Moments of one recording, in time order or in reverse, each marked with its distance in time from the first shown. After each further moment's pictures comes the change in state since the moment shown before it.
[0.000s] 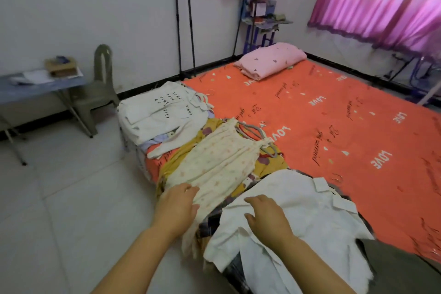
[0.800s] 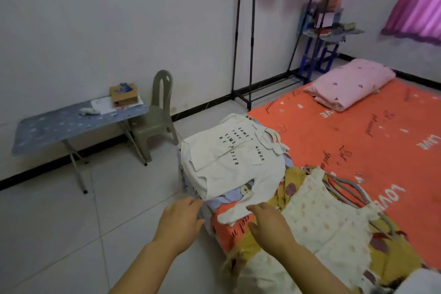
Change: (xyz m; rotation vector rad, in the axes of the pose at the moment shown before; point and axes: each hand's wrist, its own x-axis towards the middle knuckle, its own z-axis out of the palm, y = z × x) left_hand 0.197 -0.321 -0.099 0.073 -0.022 -0.155; right_hand 0.352 -0.243 0.020 -0.011 -0.064 -0.154
